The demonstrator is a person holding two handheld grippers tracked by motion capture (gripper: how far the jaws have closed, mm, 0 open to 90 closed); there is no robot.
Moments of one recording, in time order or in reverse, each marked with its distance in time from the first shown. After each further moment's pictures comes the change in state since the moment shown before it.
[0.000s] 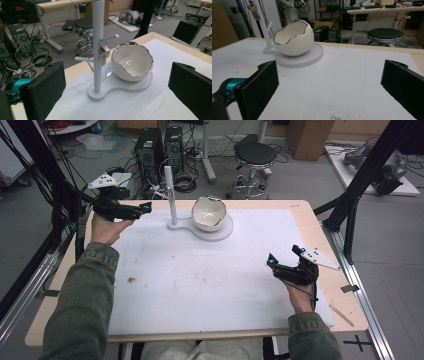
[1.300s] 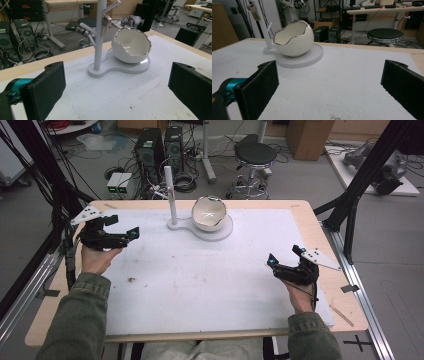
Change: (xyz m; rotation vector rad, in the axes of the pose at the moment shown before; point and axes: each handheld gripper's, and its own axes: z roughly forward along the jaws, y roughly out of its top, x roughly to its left) left arm -0.005 -0.070 -0.044 -0.045 0.024 -0.082; right arm 0.000 0.000 -0.001 -0.003 -0.001 0.003
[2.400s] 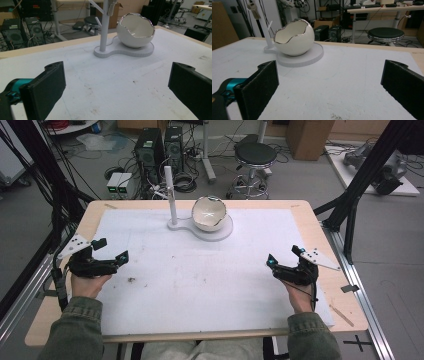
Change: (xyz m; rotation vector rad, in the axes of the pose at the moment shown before) left arm -0.004 -0.062 -0.042 -0.034 0.056 -0.008; right arm 0.001 -0.001 0.000 0.005 0.001 -0.004
